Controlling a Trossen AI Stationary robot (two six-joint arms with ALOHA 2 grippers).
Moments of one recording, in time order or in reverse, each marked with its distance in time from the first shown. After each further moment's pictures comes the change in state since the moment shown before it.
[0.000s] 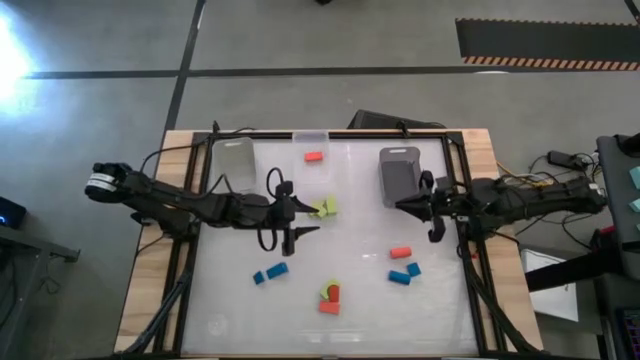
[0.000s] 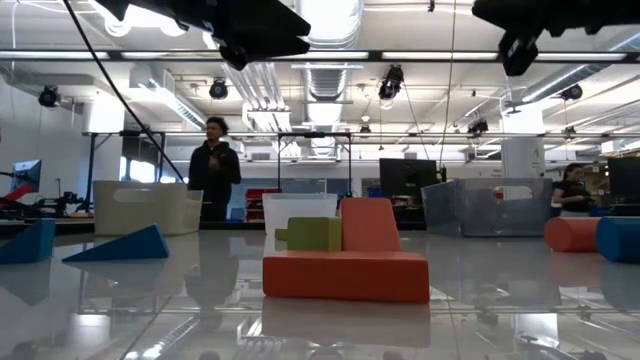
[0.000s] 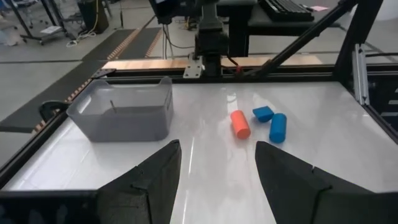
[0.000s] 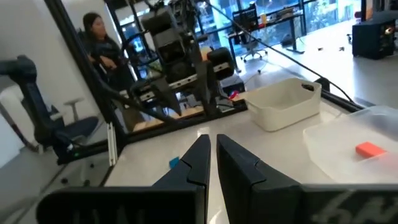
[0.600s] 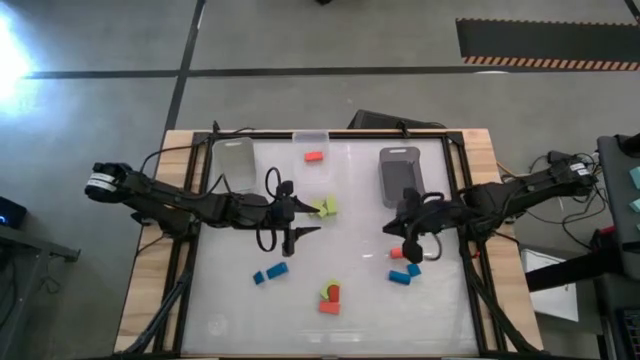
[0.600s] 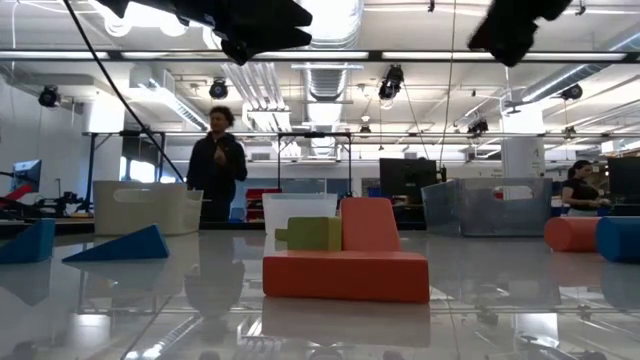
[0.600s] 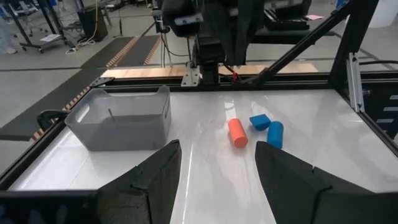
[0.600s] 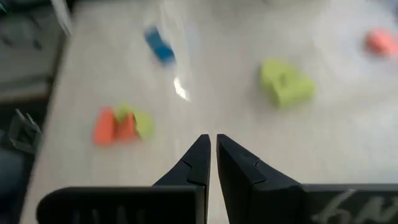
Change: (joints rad) left arm -0.005 -0.001 0.004 0.023 0.000 0.009; right arm 0.181 0.369 0.473 -0.693 0.090 0.105
